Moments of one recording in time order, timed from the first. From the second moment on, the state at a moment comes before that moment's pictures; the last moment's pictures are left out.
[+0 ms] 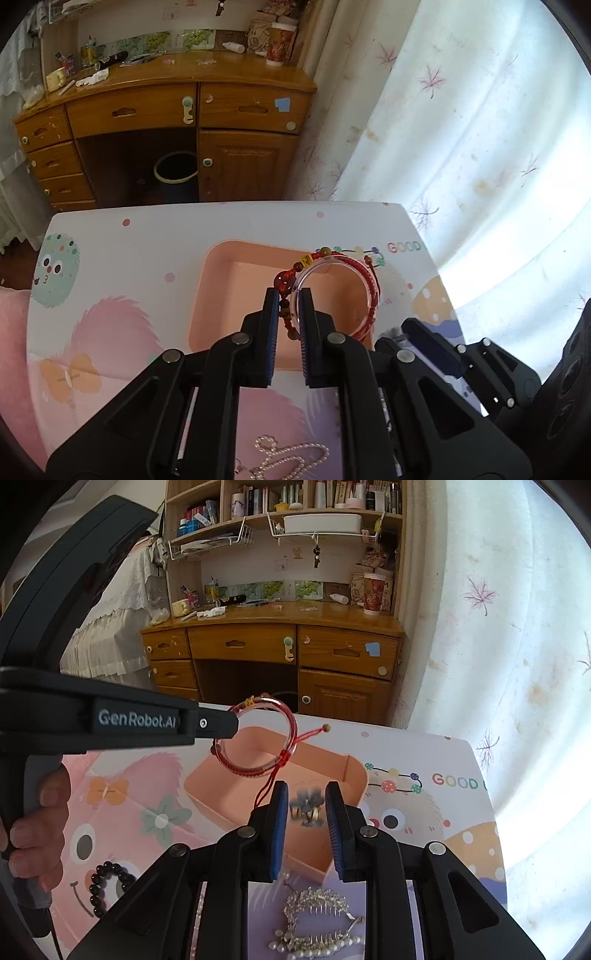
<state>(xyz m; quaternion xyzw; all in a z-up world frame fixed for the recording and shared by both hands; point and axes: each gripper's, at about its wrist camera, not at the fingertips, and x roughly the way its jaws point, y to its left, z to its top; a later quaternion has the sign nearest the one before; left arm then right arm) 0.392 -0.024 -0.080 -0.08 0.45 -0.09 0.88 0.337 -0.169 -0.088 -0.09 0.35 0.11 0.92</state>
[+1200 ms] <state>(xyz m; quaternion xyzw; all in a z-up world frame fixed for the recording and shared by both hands) 0.155 0.017 -0.145 -0.11 0.56 -0.03 0.82 0.187 -0.276 -0.148 0.20 0.57 0.08 0.79</state>
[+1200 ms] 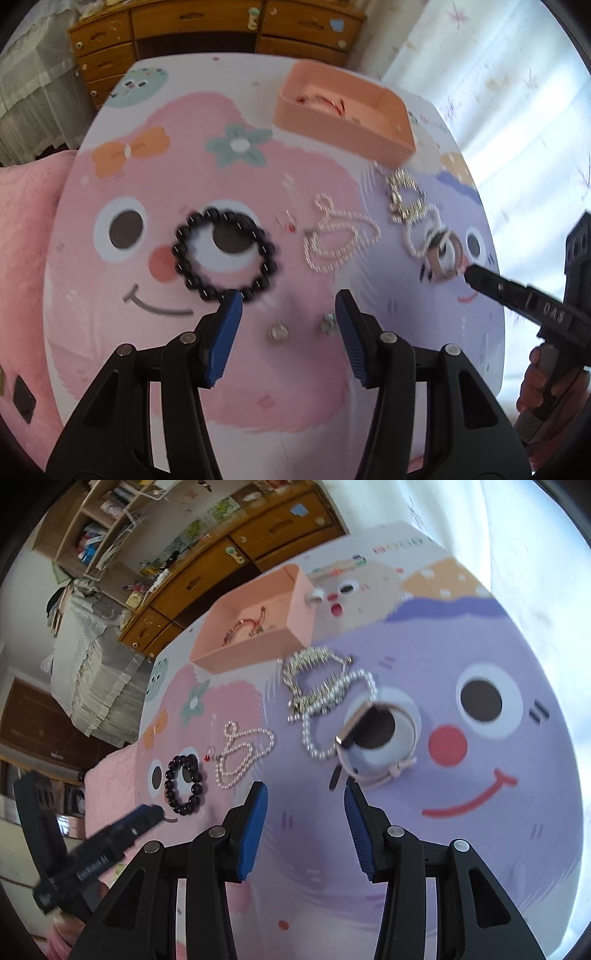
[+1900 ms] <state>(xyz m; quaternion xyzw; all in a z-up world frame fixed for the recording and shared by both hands) 0.146 -0.045 -0.185 -0.05 0.55 -0.04 0.83 0.233 -0.280 -0.170 0.19 0.57 0.06 0.80</state>
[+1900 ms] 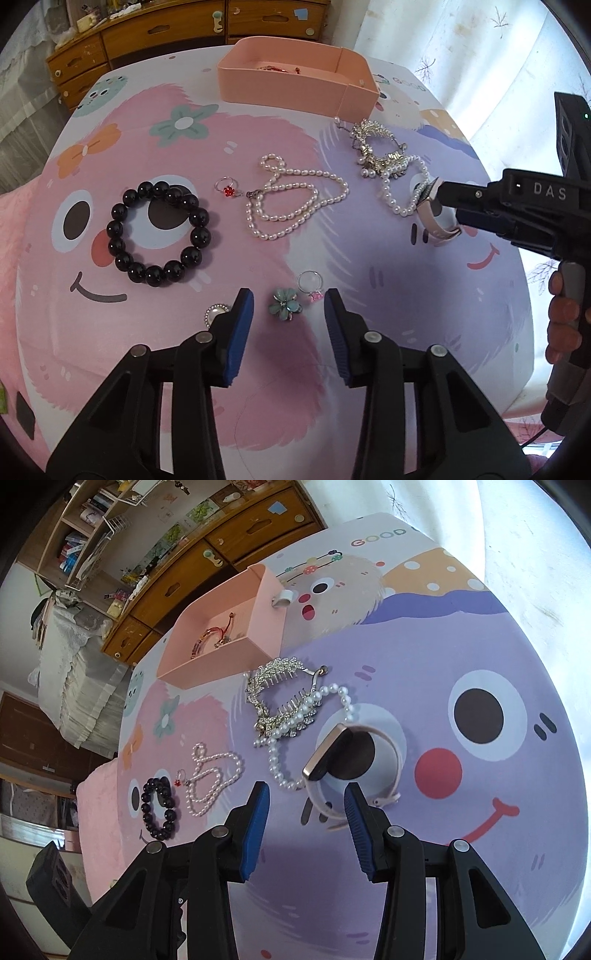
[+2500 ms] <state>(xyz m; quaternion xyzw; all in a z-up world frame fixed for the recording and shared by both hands) 0.147 -0.045 -0.194 -0.04 0.54 -0.05 0.84 0.262 -0.264 -0.196 0.14 0.59 0.05 0.79</state>
